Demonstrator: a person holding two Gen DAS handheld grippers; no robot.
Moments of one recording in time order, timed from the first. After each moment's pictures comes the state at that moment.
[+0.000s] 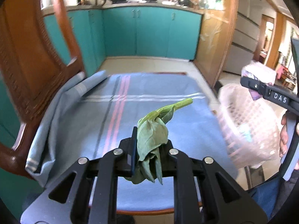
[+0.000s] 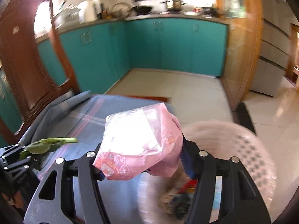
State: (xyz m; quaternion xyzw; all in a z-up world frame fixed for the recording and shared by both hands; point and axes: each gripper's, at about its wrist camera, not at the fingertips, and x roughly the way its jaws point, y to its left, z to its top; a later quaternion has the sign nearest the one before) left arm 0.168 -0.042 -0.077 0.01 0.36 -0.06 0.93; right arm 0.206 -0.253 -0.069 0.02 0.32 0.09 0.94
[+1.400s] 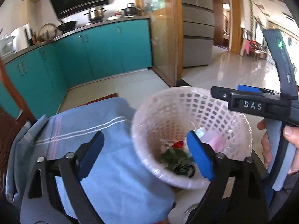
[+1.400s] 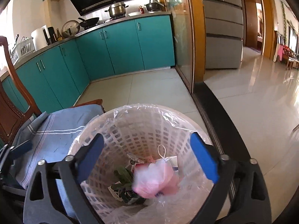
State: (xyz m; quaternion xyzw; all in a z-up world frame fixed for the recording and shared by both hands) left arm 0.157 -0.200 -0.069 0.10 0.30 -0.17 0.93; right arm 0.167 -0.385 -0.087 0.10 0.32 -0.05 0.94
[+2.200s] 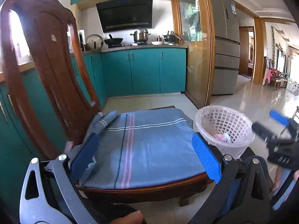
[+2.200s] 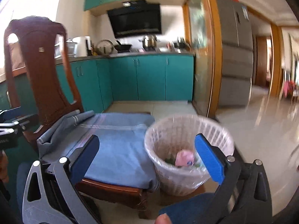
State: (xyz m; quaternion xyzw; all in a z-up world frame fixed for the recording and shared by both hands) left arm 0.008 0.000 0.004 0.06 0.21 -0.08 0.97; right arm -0.012 -0.210 -0.032 0.01 0.17 0.00 0.98
